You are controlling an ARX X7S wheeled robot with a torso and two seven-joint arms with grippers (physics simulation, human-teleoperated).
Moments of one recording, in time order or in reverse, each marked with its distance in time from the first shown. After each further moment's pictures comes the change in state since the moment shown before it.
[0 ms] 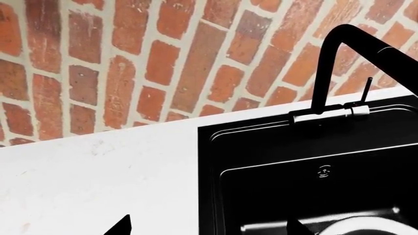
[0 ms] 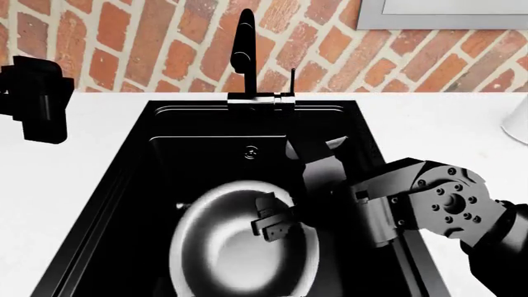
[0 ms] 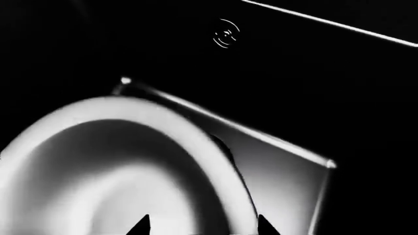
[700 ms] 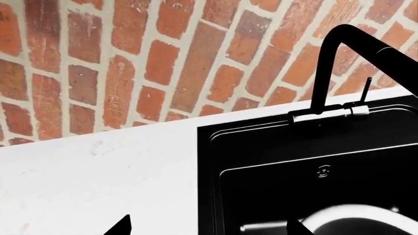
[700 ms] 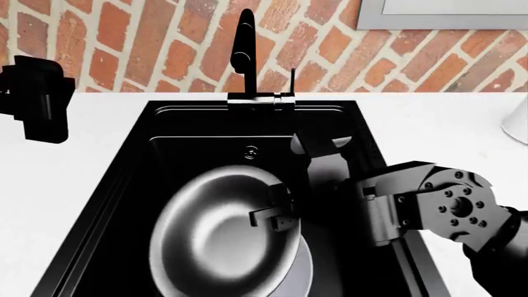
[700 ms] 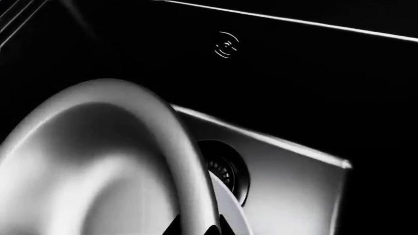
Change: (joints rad) left arm -0.002 0.003 0.003 0.000 -0.003 0.003 -0.003; right arm -0.038 0.012 0.047 -0.013 0.025 -0.065 -0.002
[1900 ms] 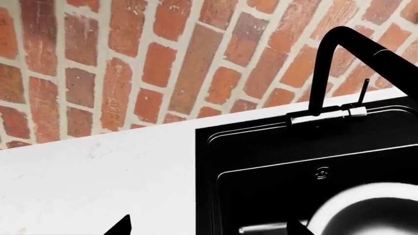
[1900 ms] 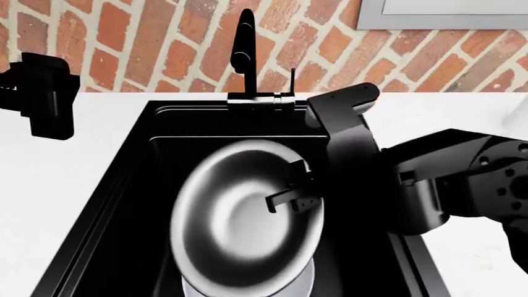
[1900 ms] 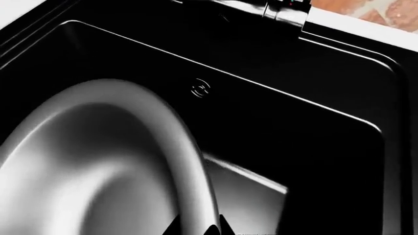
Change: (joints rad) left arm 0.001 0.019 0.003 -0.009 0.011 0.004 0.003; right arm 0.154 0.069 0.023 -0.089 0.057 0.105 0.098
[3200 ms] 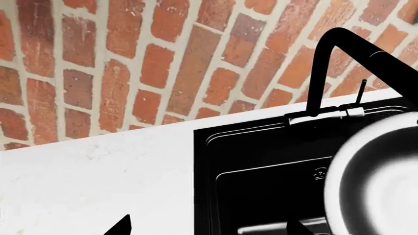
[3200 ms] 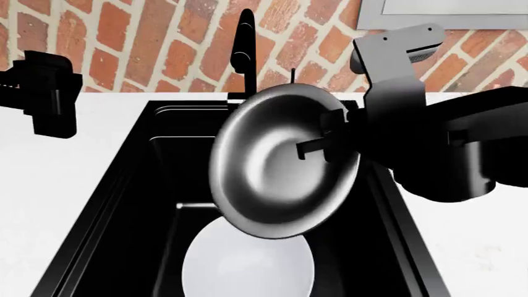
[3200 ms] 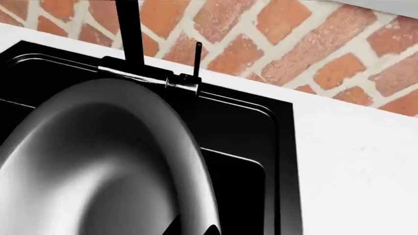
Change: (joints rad) left arm 0.001 0.012 -0.003 -0.006 -0.004 -0.001 -0.006; right arm 0.131 0.053 0.047 0.018 0.008 -0.003 0.176
